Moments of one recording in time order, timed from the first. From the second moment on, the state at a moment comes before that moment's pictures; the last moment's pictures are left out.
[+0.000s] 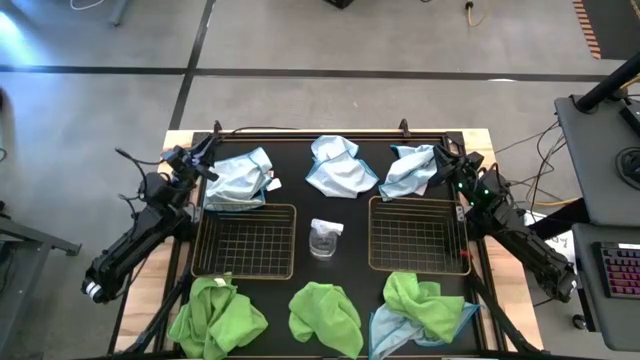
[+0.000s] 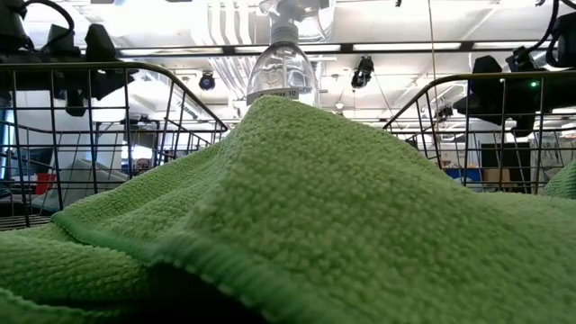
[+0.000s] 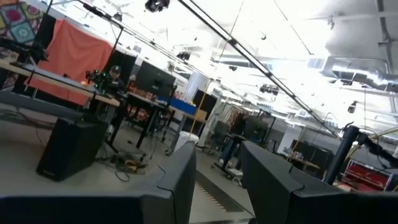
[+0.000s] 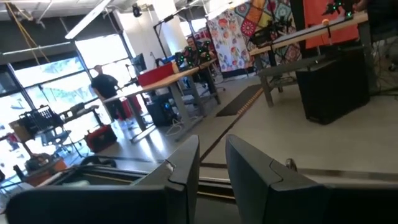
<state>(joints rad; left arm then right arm) 0.87 0.02 0.05 0.32 -0.09 -0.38 -0.84 0.01 0.01 0.09 0.13 0.32</state>
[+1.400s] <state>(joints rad) 0.88 0.83 0.81 -0.65 -0.10 -0.17 -0.86 0.89 0.63 -0.46 0.13 0.09</state>
